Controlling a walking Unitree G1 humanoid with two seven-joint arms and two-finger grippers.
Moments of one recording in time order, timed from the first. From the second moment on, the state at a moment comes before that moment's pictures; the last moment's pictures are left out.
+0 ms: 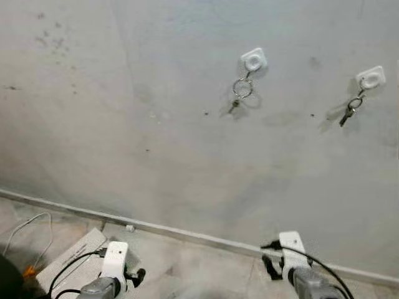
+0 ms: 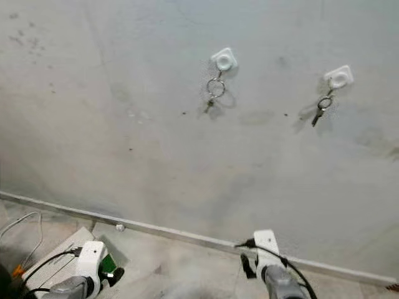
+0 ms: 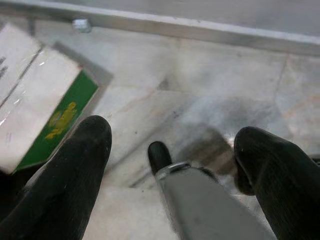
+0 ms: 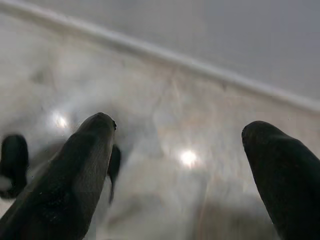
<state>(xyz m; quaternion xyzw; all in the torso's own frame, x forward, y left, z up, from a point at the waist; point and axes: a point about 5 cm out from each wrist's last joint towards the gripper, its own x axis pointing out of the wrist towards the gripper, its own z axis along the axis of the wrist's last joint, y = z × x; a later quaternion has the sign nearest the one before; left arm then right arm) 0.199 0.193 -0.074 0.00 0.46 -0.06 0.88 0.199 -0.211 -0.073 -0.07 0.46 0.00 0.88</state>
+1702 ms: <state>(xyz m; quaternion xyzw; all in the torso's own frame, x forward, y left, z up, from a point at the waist) 0.200 0.188 -0.075 0.02 0.47 -0.08 0.88 0.226 -0.194 -0.061 -0.07 0.46 0.03 0.89</state>
